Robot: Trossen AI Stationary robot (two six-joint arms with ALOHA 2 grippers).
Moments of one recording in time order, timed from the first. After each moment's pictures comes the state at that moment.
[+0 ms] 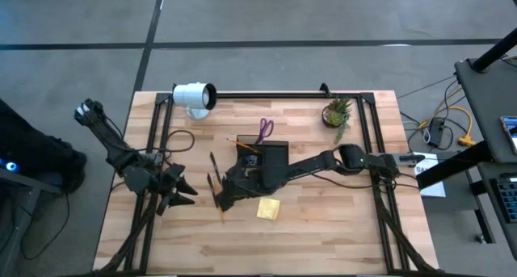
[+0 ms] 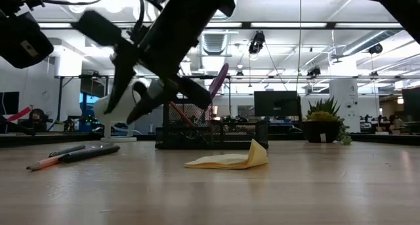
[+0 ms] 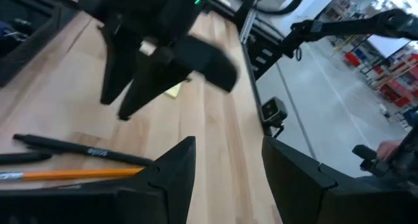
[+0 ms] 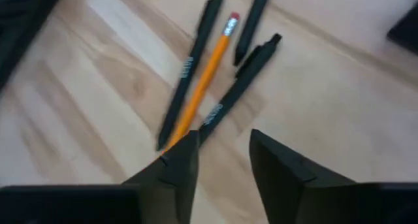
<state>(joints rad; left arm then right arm) -0.80 0.46 0.33 -0.23 -0.44 -0.83 0.20 2.38 1.97 -0.54 0.22 1.09</state>
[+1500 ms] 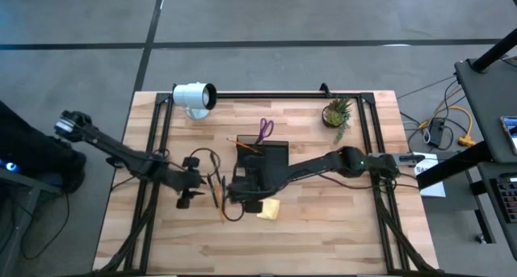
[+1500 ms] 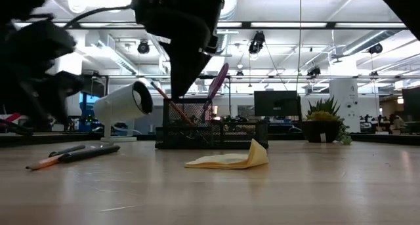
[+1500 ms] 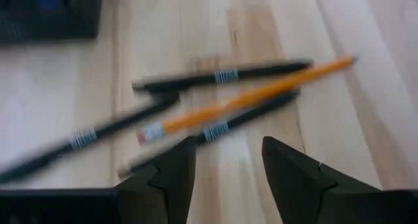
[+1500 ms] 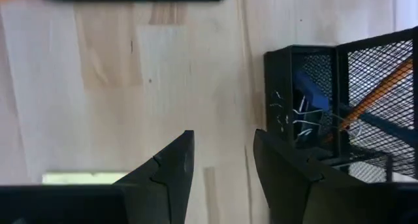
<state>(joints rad) -0.41 0.85 0.32 -0.31 -0.18 -0.25 0.24 2.38 2.22 -1.18 0.37 0.26</state>
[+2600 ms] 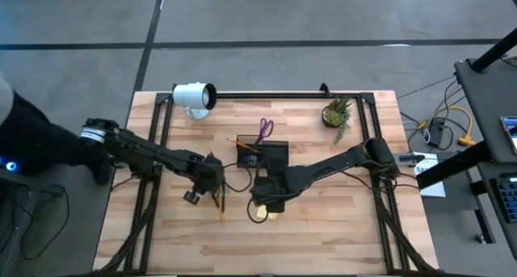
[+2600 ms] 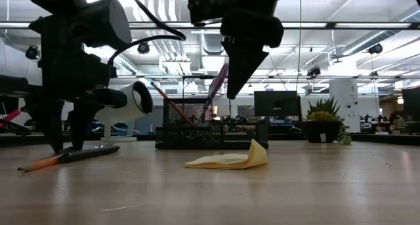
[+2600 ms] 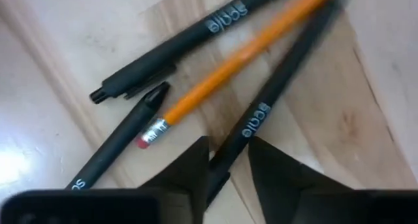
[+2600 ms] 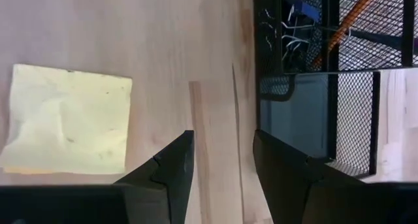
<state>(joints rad) -0.16 1.42 0.65 -0.56 0.05 0.32 0.28 2.09 1.74 -1.06 0.39 0.32</state>
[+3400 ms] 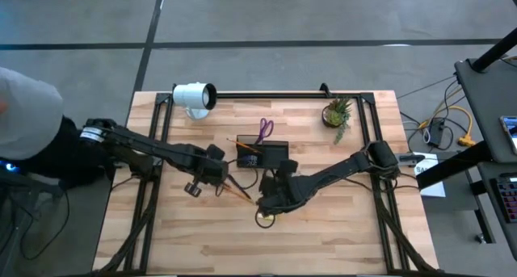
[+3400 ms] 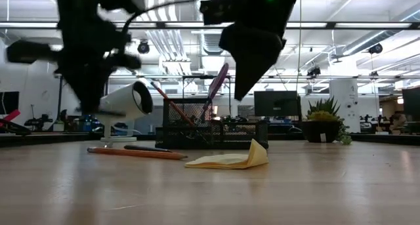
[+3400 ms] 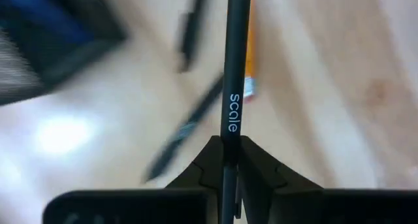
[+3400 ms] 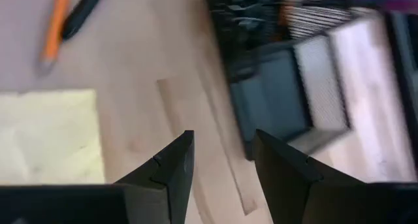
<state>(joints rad) -0.16 1.41 0.94 -0.93 -0.16 0.38 0.35 2.07 1.67 -1.07 0.61 0.63</state>
